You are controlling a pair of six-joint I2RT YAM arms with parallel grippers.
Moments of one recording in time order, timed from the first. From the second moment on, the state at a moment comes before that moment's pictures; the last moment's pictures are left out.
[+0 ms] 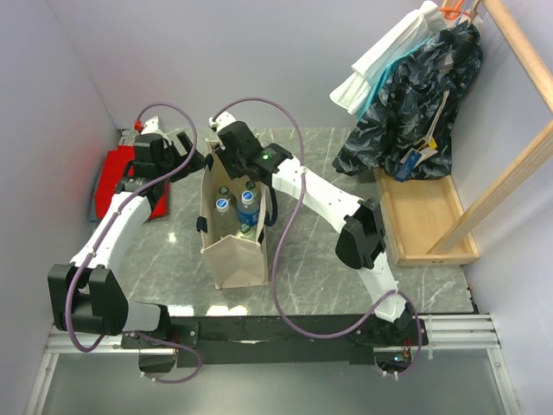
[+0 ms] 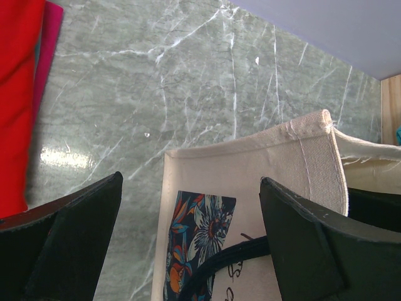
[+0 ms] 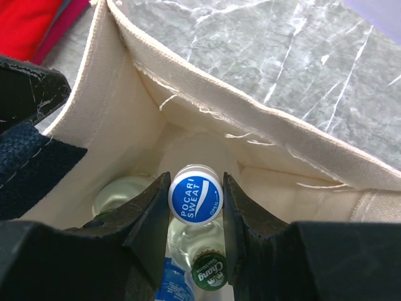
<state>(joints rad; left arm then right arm) -0.11 1.34 1.11 -0.25 0.03 -0.52 0.86 2.18 2.20 -0.65 0.26 0.06</state>
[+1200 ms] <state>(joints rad) -0.11 1.30 1.11 -0.33 -0.17 -0.60 0.89 1.97 2.23 -0.70 0.30 -0.03</state>
